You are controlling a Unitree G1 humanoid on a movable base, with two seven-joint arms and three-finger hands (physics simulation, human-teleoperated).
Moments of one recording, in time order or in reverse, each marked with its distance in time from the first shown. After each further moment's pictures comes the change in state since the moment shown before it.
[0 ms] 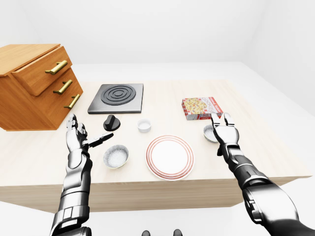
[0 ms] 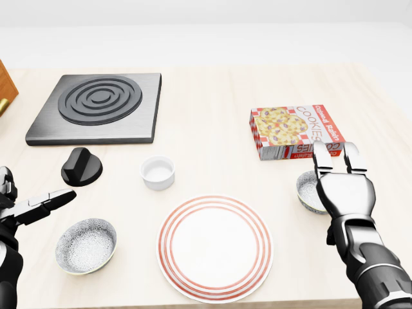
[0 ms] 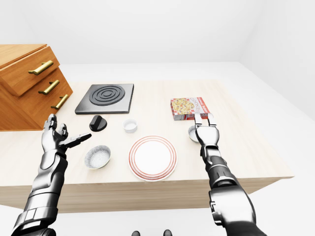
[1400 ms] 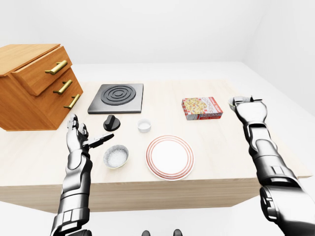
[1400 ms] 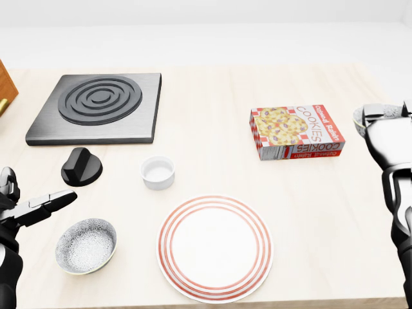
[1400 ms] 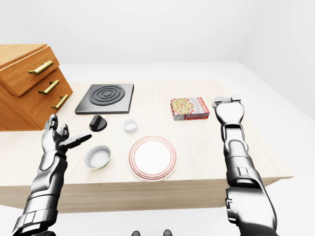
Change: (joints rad) left arm 0.024 -0.012 0.007 -0.062 -0.015 0.044 -0.013; right arm 0.011 -0.147 -0.141 -0.374 -0.269 0.107 0.269
